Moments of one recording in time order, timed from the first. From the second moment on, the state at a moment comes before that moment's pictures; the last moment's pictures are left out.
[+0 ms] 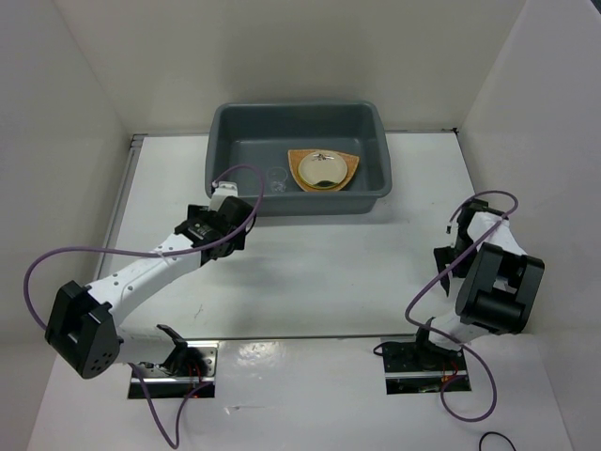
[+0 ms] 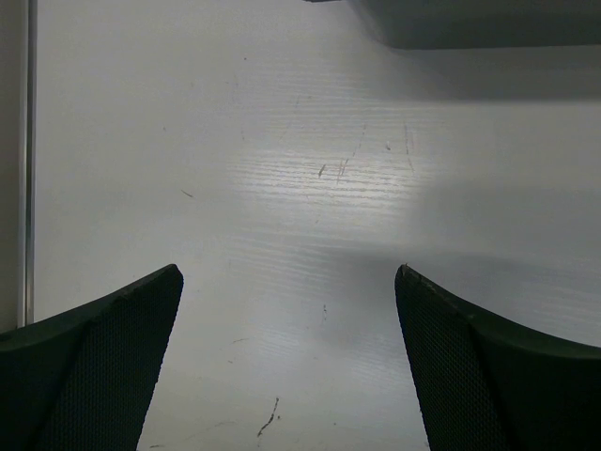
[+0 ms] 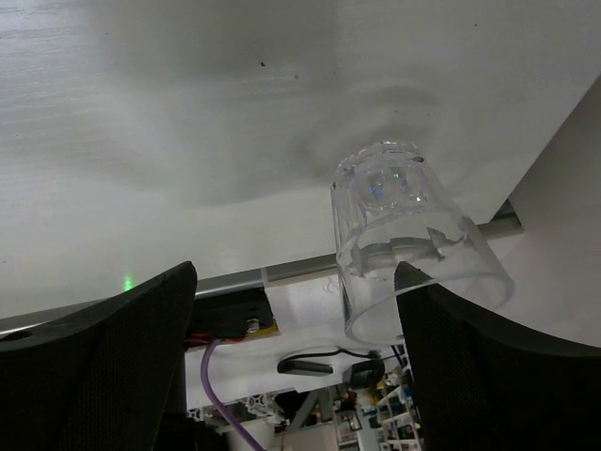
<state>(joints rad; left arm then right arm) -0.60 1.28 0.96 -0.68 -0.70 -0.43 -0.40 1.49 0.90 -1.01 0.26 -0.34</state>
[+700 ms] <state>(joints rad) -0.60 1.31 0.96 -0.69 -0.73 -0.43 -0.42 1.55 0.98 -1.01 0.28 -0.33</state>
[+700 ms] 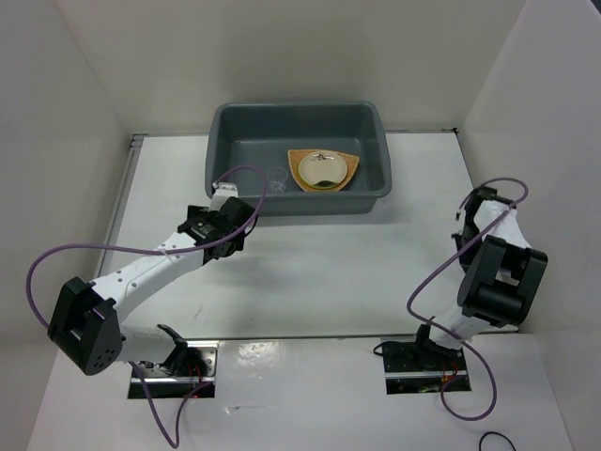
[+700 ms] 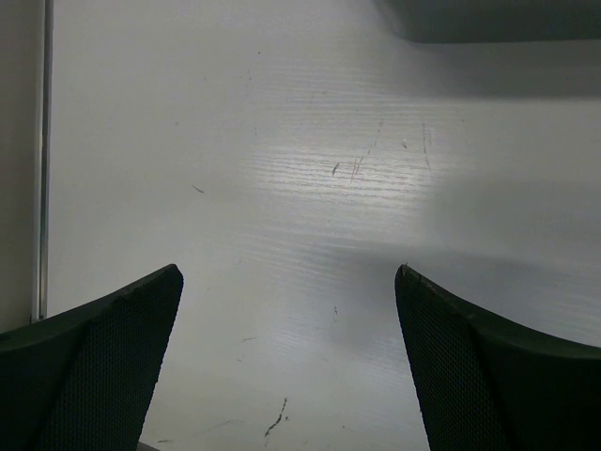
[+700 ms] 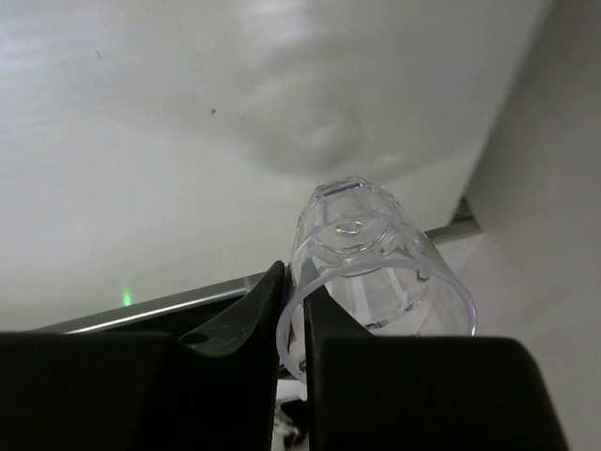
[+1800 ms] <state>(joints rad) -0.52 1.22 1.02 -0.73 -0.65 -0.45 0.49 2.58 2.98 -1.00 -0.06 -0.33</state>
